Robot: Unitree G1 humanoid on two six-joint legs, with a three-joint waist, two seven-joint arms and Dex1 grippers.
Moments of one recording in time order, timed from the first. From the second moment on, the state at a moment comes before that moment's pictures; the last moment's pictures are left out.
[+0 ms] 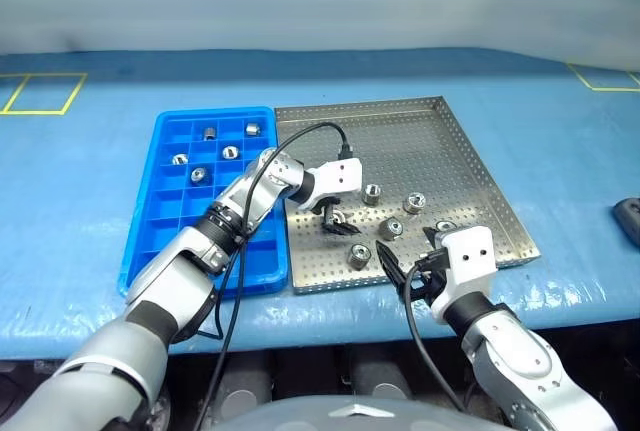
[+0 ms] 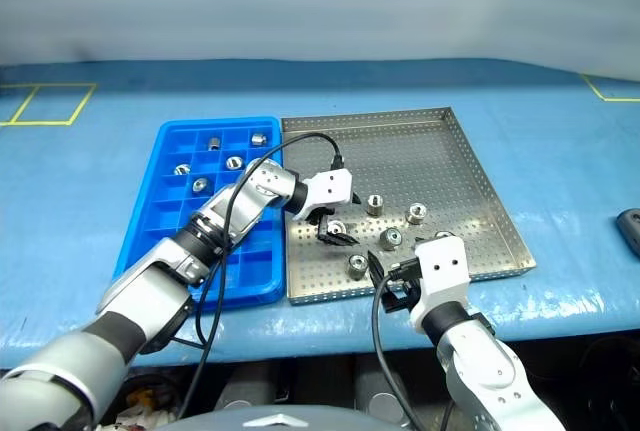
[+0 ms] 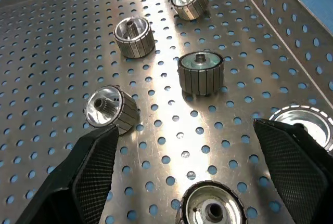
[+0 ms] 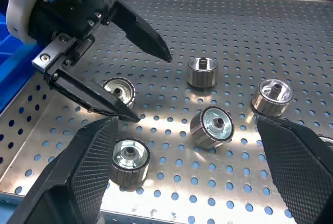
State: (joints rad) left arm -0.93 0.25 -0.61 0.64 0.08 0.12 -1.13; right arm 0.41 -0.28 0.06 -1.00 0.30 0.80 0.06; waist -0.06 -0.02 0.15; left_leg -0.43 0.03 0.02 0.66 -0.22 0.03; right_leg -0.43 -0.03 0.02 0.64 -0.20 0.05
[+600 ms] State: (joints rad) left arm -0.96 0.29 -0.63 0.71 0.23 -0.04 -1.25; right arm 0.39 -0.28 0.10 -1.00 0.28 0.78 0.03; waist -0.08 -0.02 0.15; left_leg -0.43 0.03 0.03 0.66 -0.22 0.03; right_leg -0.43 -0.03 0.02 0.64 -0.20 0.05
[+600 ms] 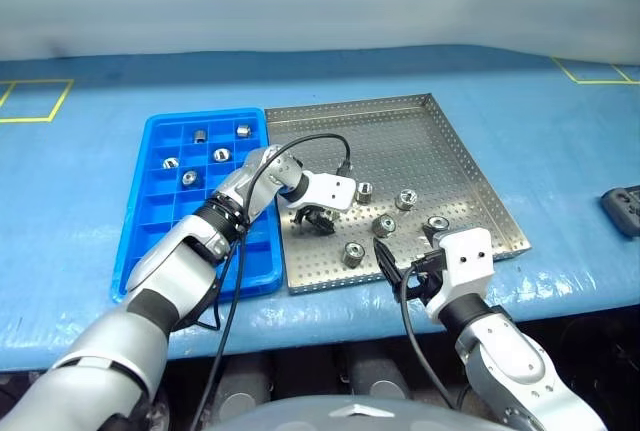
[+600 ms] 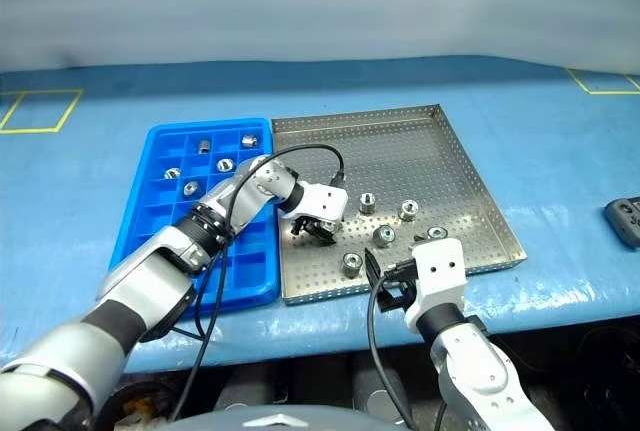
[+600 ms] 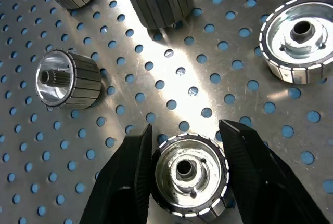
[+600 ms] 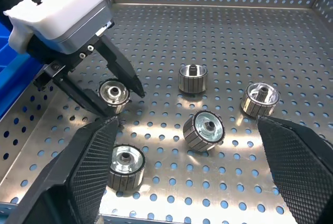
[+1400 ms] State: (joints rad) left arm -0.37 0.19 0.03 -0.25 0.03 0.52 -0.38; right arm -0.07 -0.28 0.23 -0.78 0.33 0.88 0.20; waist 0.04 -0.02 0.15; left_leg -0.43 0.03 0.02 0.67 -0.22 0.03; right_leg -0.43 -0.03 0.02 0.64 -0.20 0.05
